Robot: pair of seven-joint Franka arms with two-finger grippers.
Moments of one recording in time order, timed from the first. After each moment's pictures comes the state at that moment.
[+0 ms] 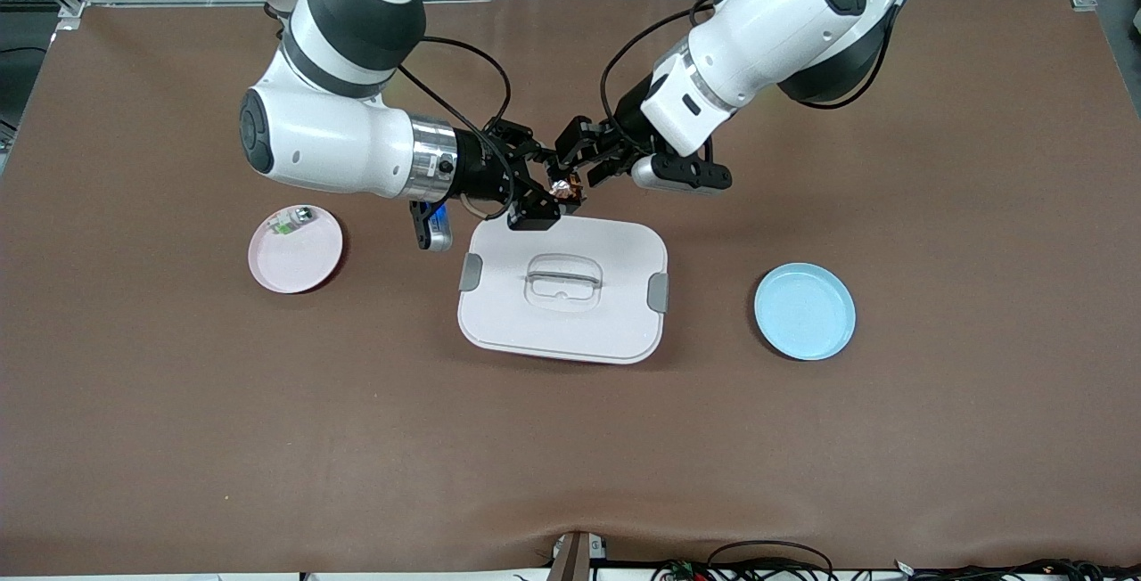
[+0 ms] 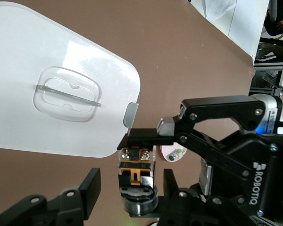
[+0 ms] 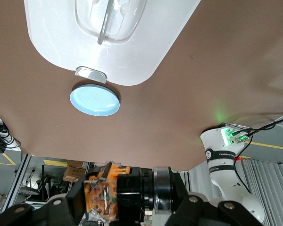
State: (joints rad) left arm -0.08 0.19 -0.65 -1.72 -0.48 2.36 -0.66; right arm 0.62 0.34 -0.10 -1.49 0.94 1.94 1.48
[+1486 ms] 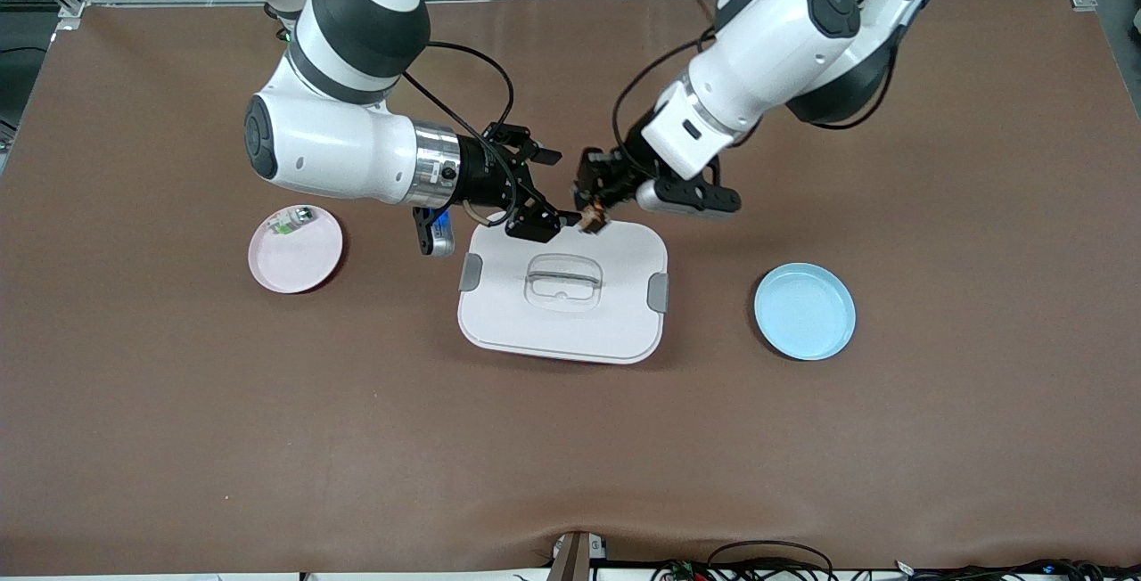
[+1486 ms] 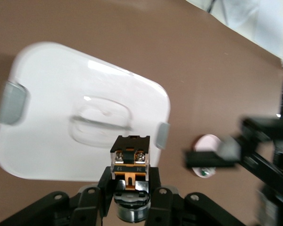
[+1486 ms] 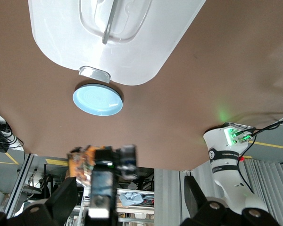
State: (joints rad) left arm -0.04 0.23 -0.64 -1.73 -0.28 2.35 -0.64; right arm 0.62 0.36 -0.10 -1.47 0.95 1.95 1.48
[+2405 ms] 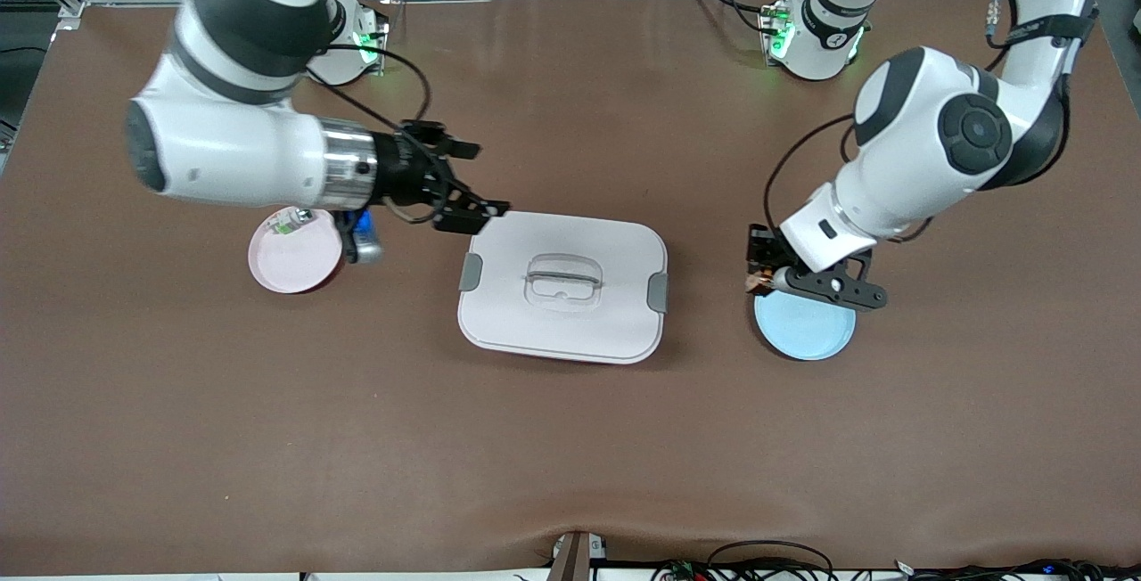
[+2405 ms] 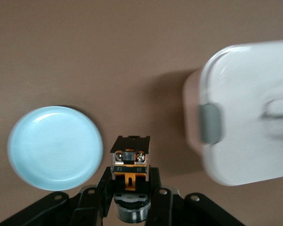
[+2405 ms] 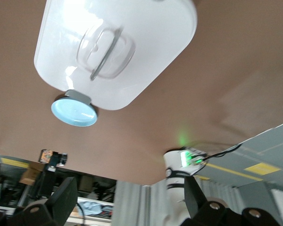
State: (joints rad) left arm 0.25 0.30 -0.63 -1.74 0.03 2.03 -0.09; right arm 0.45 0.29 -0.12 -1.45 0.80 1.61 1.24
